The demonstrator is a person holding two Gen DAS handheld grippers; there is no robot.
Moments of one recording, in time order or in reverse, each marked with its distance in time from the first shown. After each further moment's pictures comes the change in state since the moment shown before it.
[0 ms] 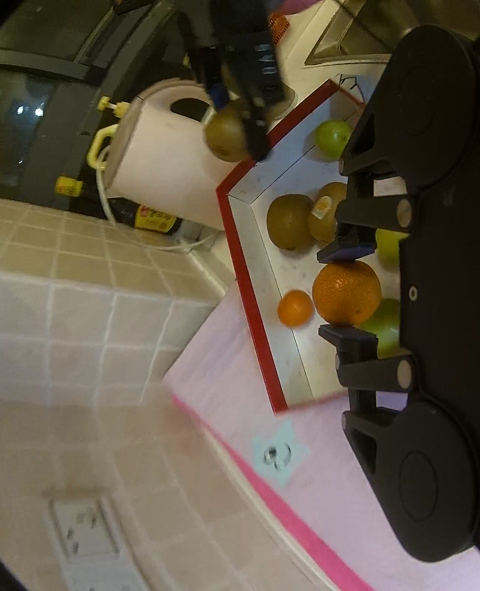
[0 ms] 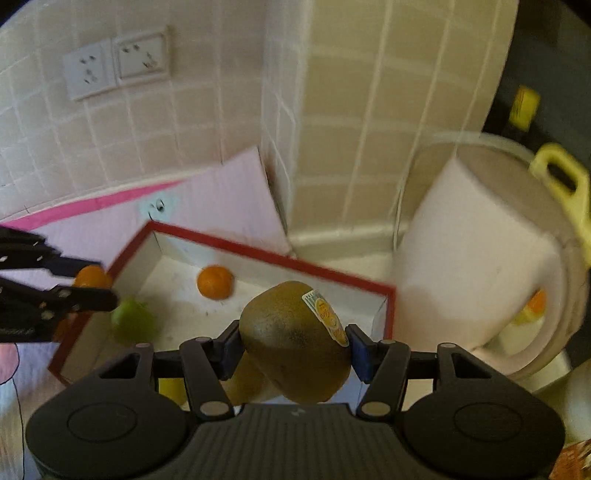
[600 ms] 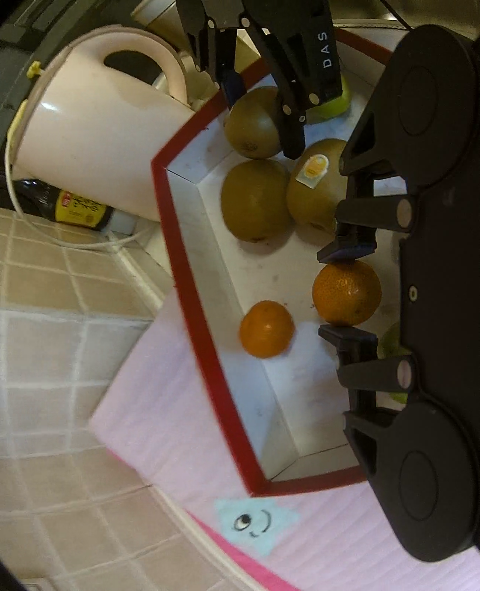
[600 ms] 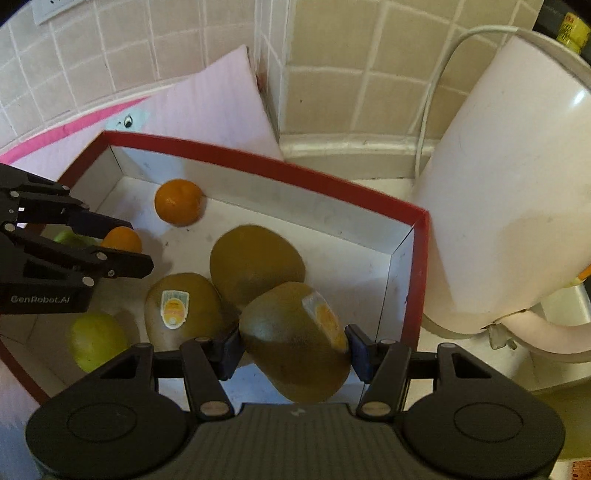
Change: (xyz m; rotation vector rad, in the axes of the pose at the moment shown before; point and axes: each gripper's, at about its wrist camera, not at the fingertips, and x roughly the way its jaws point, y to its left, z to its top) left arm 0.101 -0.003 0.001 0.010 0.201 -0.011; right arm 0.081 -0.007 -0.020 -0.036 0.194 -0.013
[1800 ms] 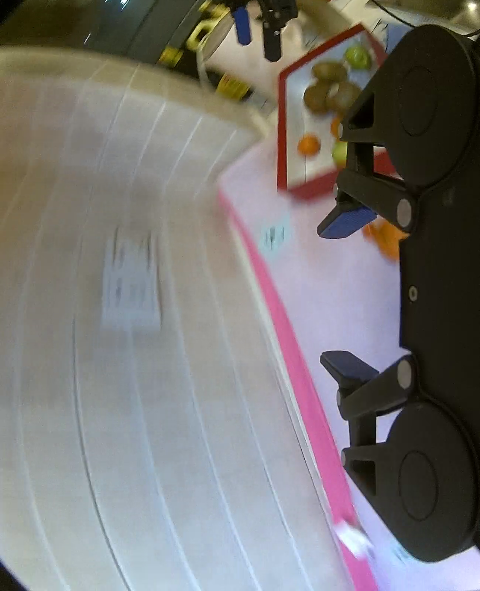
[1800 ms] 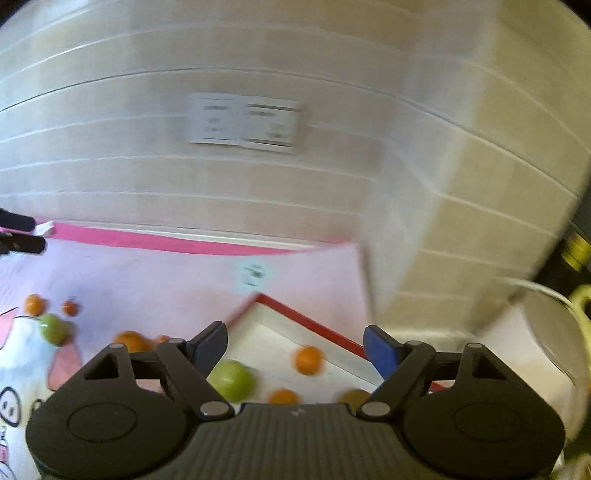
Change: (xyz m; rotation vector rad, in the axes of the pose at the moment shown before) left arm -0.308 0.103 -0.153 -0.348 -0.354 0.398; right arm -0.161 0.110 0.034 -0.231 -0.394 0.096
